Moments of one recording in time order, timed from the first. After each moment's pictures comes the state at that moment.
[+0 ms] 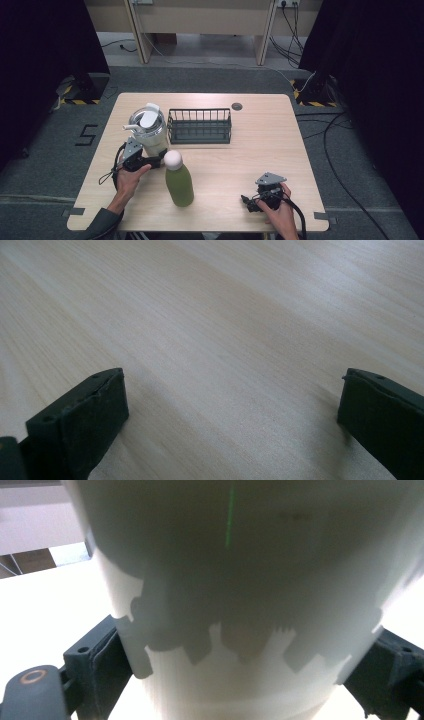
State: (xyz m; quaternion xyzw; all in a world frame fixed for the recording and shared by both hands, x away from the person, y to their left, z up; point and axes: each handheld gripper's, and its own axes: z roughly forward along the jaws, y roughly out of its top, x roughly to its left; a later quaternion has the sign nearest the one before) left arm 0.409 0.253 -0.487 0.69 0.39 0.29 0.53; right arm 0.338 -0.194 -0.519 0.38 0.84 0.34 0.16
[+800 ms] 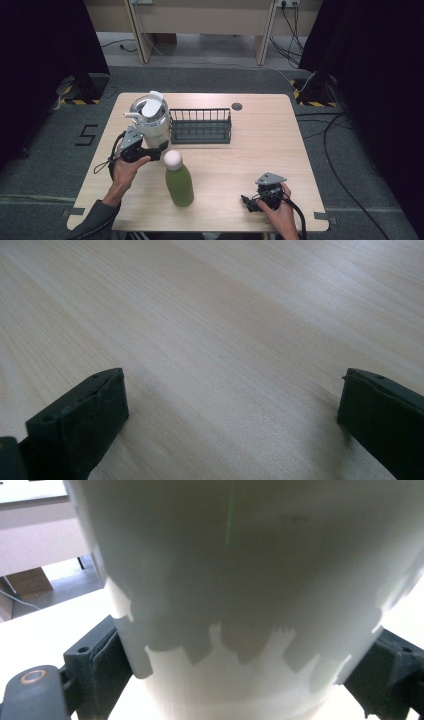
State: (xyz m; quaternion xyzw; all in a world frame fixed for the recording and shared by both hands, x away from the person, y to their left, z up) left arm 0.414 0.243 -0.435 0.72 0.35 0.29 0.53; right arm 0.338 -0.194 -0.519 0.38 0.84 0.34 0.16
